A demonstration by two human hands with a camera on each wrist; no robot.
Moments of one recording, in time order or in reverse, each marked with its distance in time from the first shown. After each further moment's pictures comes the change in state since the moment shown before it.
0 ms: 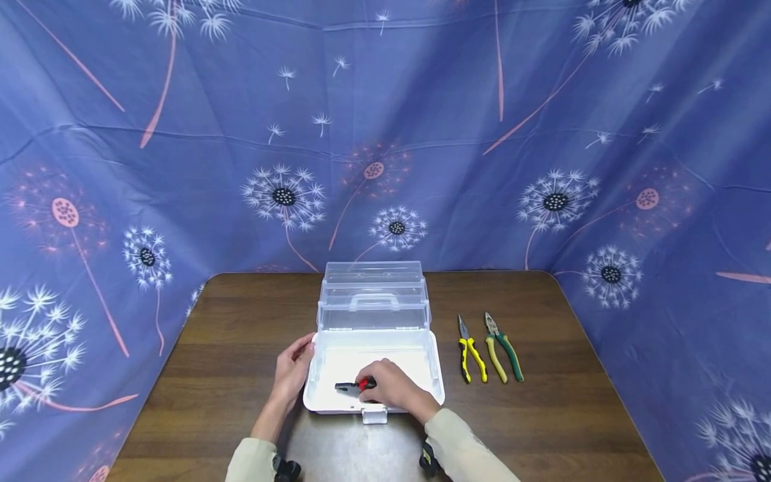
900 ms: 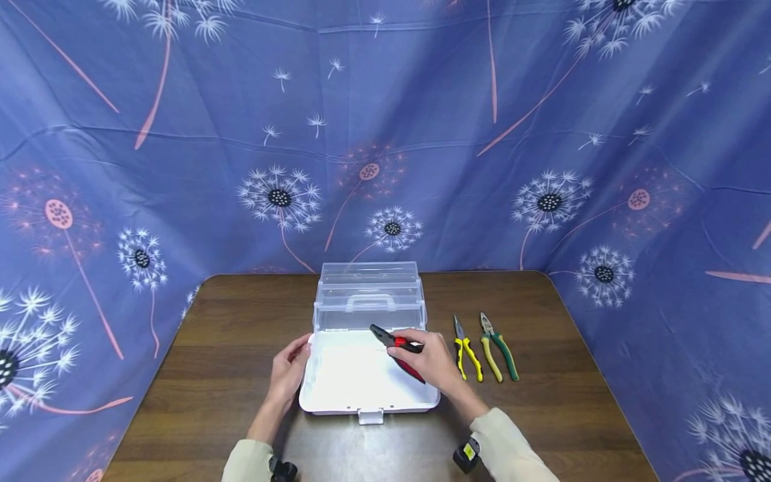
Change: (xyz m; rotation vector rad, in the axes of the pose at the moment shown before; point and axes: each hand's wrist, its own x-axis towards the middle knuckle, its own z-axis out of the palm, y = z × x) left_hand 0.000 -0.001 0.001 0.008 -0.008 -0.005; right_hand -0.048 -0.002 -0.075 0.230 0.497 0.131
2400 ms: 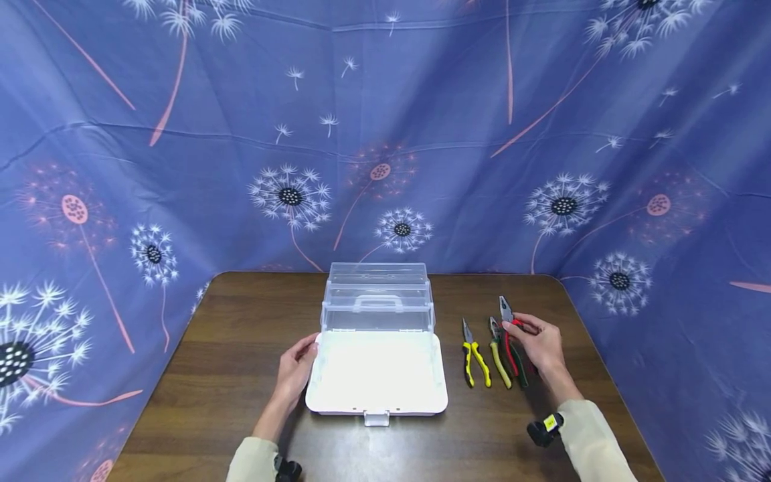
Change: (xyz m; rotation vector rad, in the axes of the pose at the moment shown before) left_hand -0.003 0.009 0.001 -0.035 0.013 0.023; right_hand -0.018 0.119 -0.151 0.317 0.373 0.416
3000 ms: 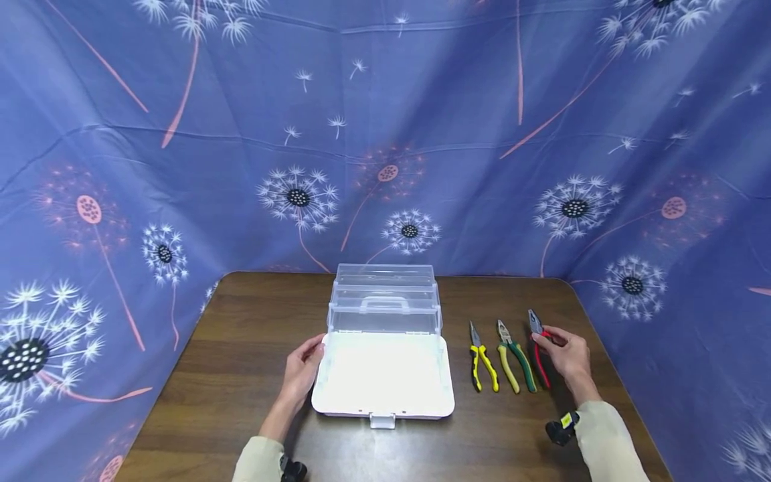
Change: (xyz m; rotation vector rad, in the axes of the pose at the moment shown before) left_hand 0.001 -0.005 -0.001 0.007 0.001 0.004; right_hand 0.015 0.036 -0.038 -0.438 0.097 0.063
